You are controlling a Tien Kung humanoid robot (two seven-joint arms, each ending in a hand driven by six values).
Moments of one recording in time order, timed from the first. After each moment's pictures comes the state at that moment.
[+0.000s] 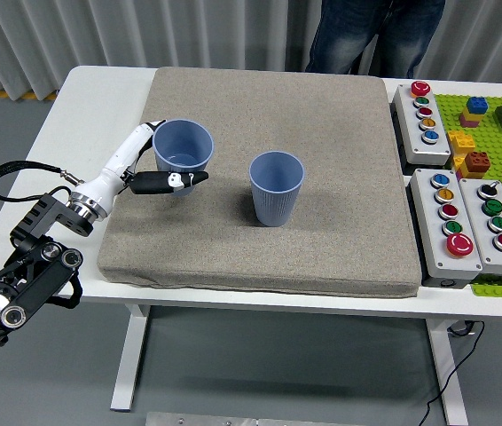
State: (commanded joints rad) left arm -0.40 0.30 -1.05 -1.21 1.51 0.06 -0.23; right arm 0.13 -0.07 1.85 0.25 -1.85 -0.10 -0.34
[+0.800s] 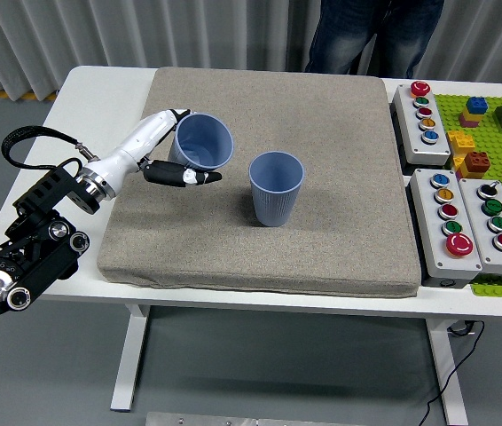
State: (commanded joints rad) left arm -0.52 0.34 -0.96 -1.20 1.65 0.04 -0.21; right arm 0.13 -0.07 1.84 0.25 -1.84 -0.10 -0.34
